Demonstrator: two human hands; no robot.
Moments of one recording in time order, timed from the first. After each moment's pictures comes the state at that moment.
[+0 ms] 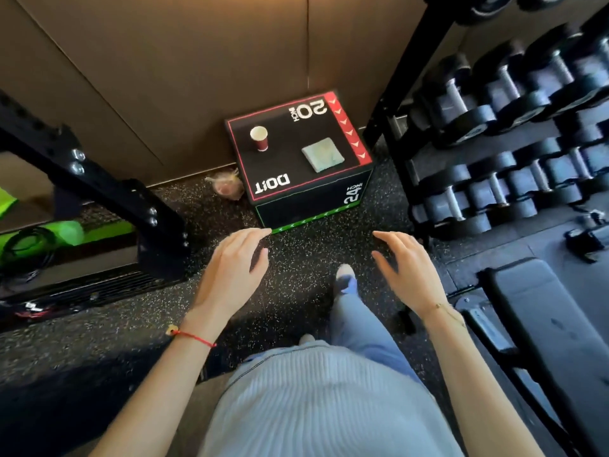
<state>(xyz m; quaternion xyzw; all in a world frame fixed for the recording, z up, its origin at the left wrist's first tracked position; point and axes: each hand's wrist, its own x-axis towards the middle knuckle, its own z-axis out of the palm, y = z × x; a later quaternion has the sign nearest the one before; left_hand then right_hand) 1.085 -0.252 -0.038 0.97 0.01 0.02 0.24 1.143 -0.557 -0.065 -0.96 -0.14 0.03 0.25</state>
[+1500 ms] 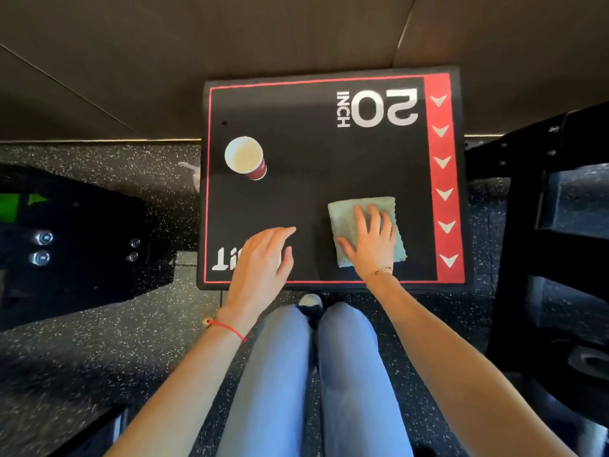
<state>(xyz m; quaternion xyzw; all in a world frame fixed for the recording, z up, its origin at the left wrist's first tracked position) 1.605 -0.216 -0.441 0.95 0.16 -0.01 0.26 1.739 -0.394 -0.564 -0.96 -0.24 0.15 0.03</state>
